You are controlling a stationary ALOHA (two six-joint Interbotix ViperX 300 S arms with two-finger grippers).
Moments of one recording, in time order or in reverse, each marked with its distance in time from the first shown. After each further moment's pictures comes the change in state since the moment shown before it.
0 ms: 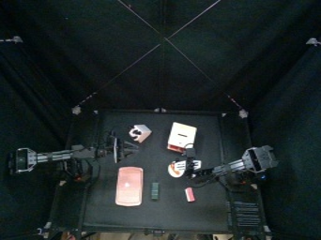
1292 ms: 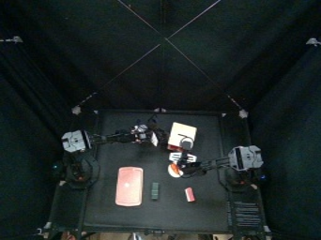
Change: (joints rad) left arm 0.067 0.673 -0.497 0.063 0.066 0.109; right arm -0.135 0.137 -0.071 0.017 -0.008 0.034
